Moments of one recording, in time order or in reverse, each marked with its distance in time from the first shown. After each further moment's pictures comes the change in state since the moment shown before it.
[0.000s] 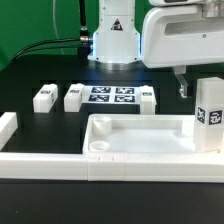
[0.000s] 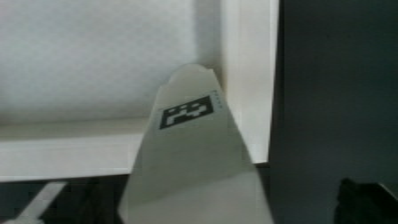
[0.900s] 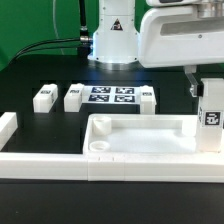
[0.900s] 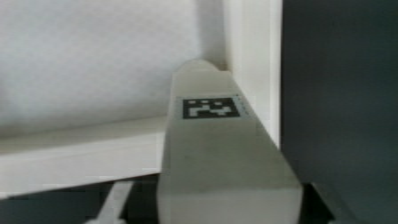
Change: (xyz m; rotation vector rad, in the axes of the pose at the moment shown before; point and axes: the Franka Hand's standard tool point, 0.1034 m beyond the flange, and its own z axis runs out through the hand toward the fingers) arm 0.000 0.005 0.000 0.002 0.028 0.314
